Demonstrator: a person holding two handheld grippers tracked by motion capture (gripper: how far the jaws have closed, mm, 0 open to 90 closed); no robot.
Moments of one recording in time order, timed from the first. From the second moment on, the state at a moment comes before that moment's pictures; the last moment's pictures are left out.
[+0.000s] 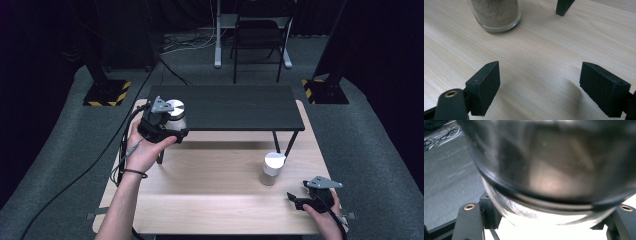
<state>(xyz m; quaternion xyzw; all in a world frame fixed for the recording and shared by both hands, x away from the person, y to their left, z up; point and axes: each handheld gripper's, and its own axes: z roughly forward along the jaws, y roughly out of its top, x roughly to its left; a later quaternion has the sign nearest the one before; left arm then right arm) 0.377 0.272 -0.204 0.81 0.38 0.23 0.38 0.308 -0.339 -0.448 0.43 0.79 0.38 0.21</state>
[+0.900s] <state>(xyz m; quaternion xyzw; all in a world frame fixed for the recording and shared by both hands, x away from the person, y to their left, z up) 0.441 0.233 -0.213 0.79 0.43 0.22 0.37 0.308 -0.339 -0.448 0.42 0.80 0.38 0.20</state>
